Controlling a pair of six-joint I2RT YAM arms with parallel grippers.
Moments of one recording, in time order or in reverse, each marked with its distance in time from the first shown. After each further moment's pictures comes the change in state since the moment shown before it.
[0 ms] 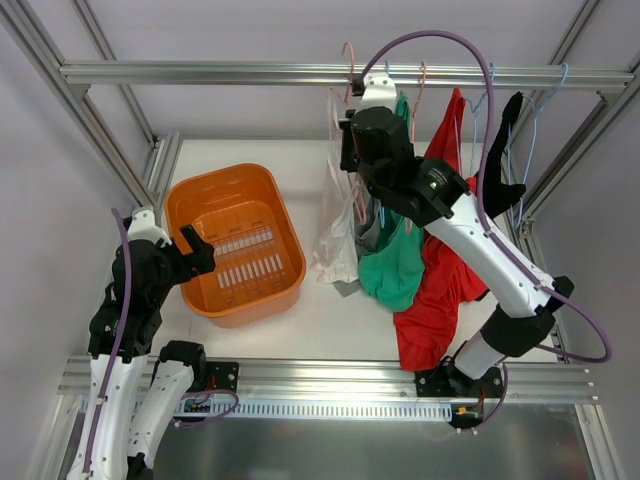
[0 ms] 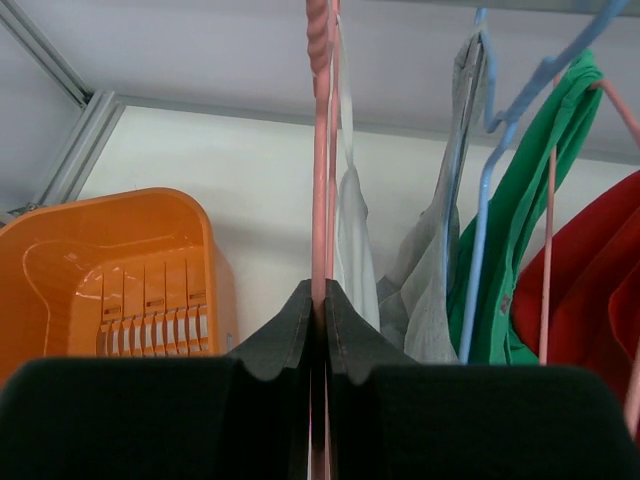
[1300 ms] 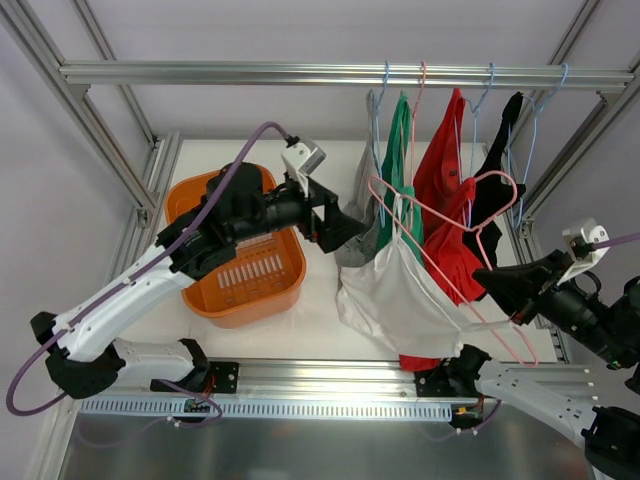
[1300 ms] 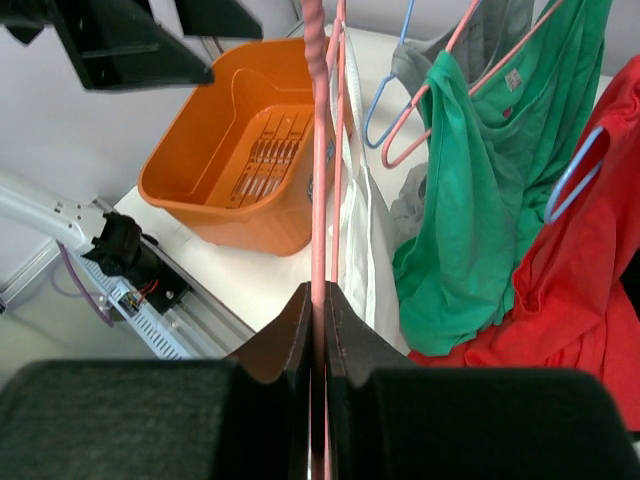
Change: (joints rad) left arm -0.780 0.647 0.536 0.431 0.301 0.090; right arm -0.011 -1.083 -0.521 -0.366 -0.490 0.009
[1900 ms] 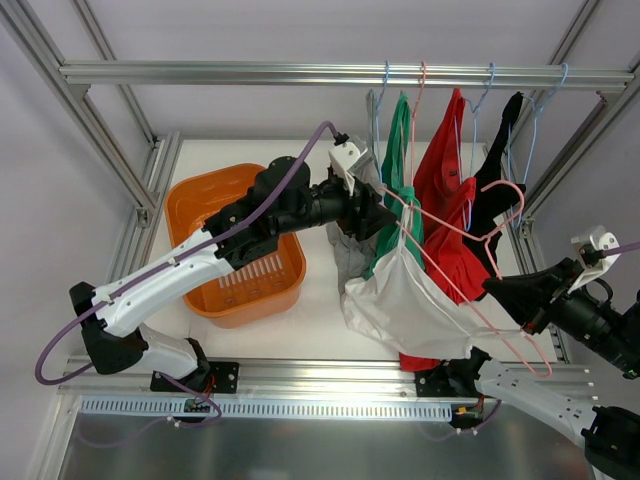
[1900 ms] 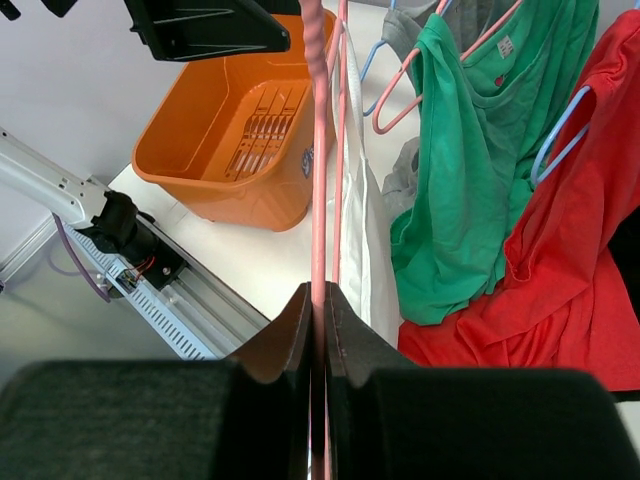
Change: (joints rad) left arm -0.129 0.236 0.157 0.115 -0.052 0.093; right arm 0.000 -0.008 0.077 -0.136 -0.006 0.007
